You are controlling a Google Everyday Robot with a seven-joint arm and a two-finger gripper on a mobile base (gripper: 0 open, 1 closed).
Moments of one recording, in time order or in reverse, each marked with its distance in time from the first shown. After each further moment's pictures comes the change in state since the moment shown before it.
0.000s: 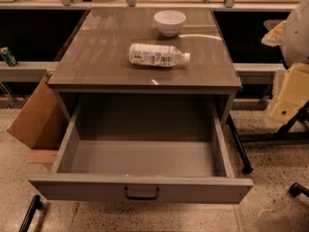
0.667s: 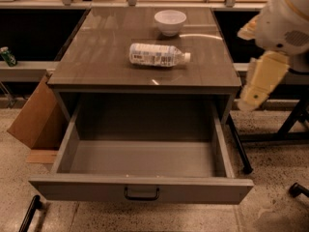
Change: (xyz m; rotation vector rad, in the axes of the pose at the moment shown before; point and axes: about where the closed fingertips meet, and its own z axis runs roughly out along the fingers) arm -0.034 -0.027 0.021 -0.021 -0.090 -0.029
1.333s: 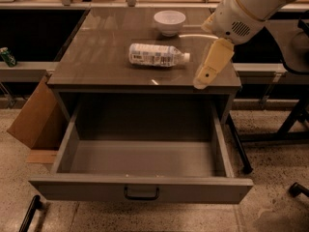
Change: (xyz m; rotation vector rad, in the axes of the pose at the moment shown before) arm -0.073 -0.055 0.054 -0.028 -0.194 0.026
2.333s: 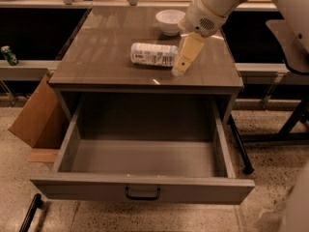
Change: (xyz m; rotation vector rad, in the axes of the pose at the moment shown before) arm -0.033 -0.058 0.067 -0.058 -0.026 -0.058
